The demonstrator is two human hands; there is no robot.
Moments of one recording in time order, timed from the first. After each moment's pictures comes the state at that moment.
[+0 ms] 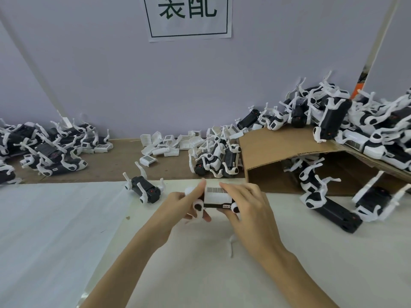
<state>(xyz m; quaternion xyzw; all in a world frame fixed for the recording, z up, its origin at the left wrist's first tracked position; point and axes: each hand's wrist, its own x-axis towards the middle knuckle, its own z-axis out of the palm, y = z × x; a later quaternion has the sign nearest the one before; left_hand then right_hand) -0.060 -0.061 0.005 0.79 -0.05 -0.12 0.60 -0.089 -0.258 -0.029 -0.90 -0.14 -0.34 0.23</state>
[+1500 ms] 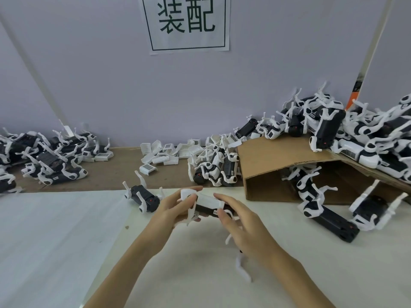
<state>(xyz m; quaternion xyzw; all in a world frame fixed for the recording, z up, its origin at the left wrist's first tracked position) -0.057 -0.048 -0.004 0.69 -0.15 -0.07 0.70 -0.084 -0.268 -0.030 -0.82 -0.17 -0.08 0.54</state>
